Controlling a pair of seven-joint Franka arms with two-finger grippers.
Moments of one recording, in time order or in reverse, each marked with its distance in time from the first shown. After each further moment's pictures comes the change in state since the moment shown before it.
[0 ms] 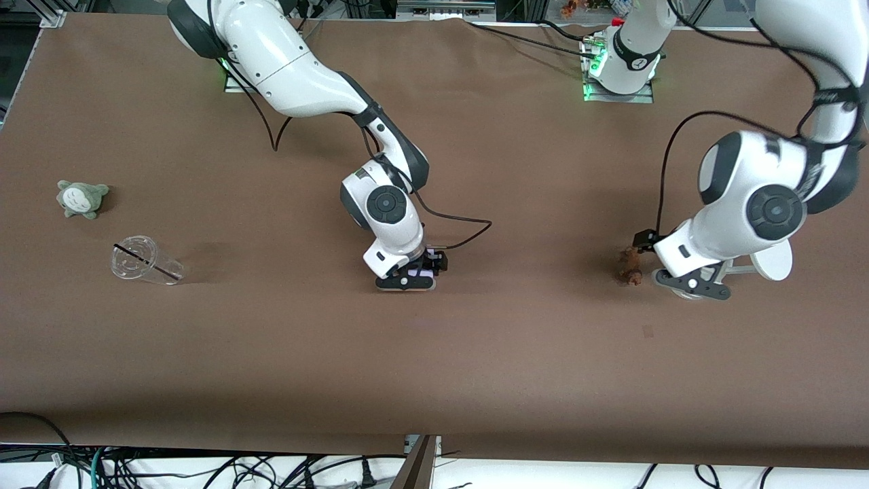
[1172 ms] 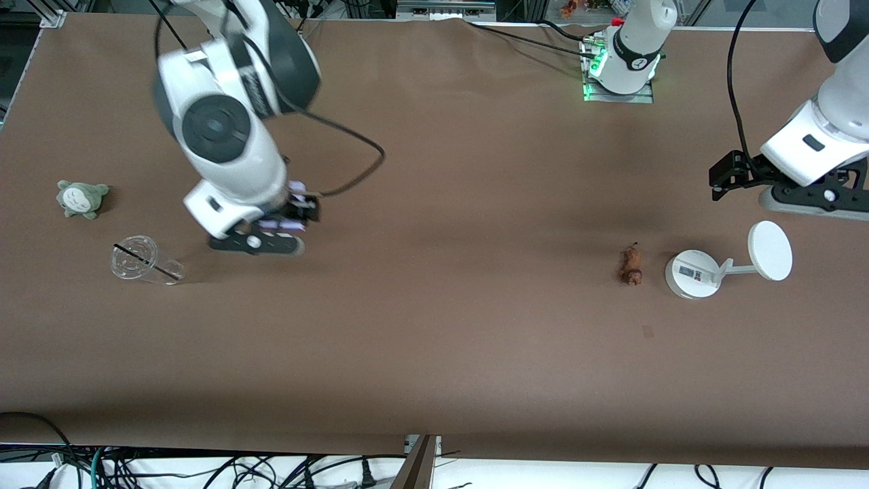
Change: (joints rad) left arm -0.199 -0.314 0.254 0.069 -0.062 -0.168 -0.008; right arm -0.135 -0.571 -0.136 0.020 -0.035 -0.917 -0.302
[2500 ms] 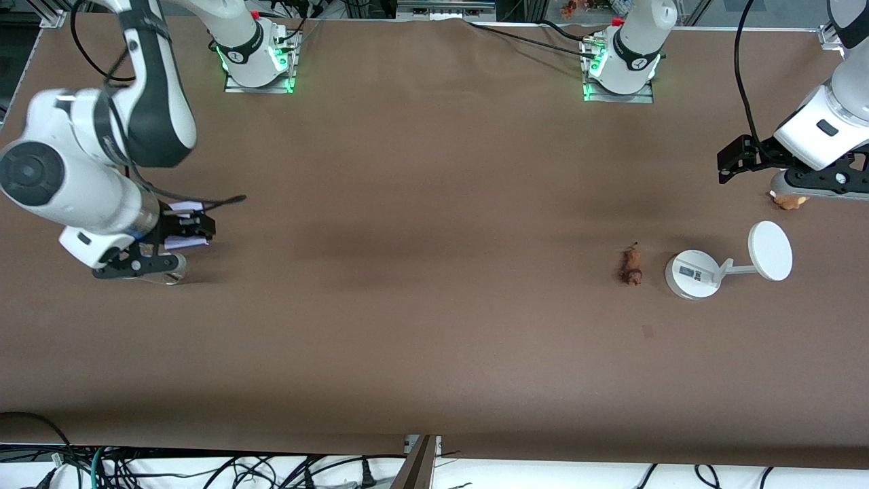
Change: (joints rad) left arm 0.034 -0.041 -0.003 -0.046 -0.024 -0.062 -0.002; right arm -0.003 -0.029 -0.343 -0.358 0.140 0.381 -0.504
